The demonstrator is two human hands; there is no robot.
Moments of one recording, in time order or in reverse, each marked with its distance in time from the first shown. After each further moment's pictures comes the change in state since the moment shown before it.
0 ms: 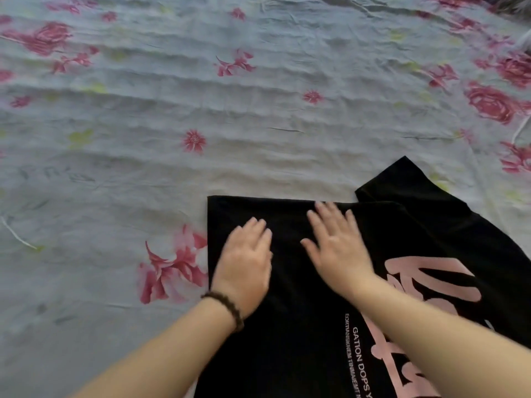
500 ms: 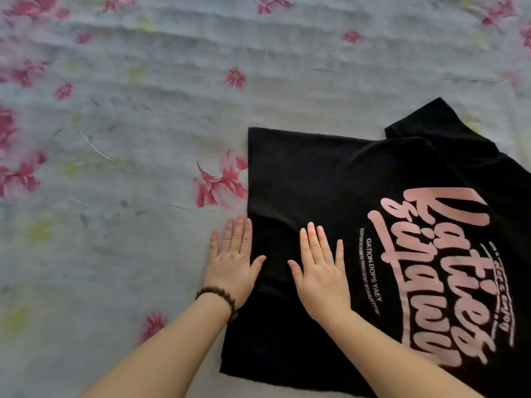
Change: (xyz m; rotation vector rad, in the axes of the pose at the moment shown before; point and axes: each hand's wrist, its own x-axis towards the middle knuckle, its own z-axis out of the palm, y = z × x) left_hand -0.173 -0.009 -0.009 0.240 -0.443 -0.326; right_hand -0.180 -0.109 0.023 0.078 -0.182 0.030
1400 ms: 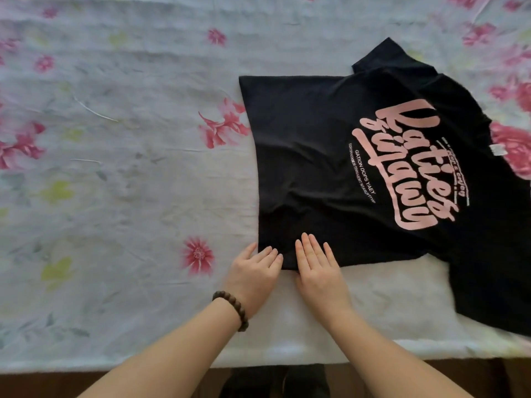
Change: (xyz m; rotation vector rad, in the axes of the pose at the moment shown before) left_hand -0.162 -0.042 0.044 -0.098 0.433 0.744; right_hand -0.178 -0.098 0.027 -0.050 0.062 0.026
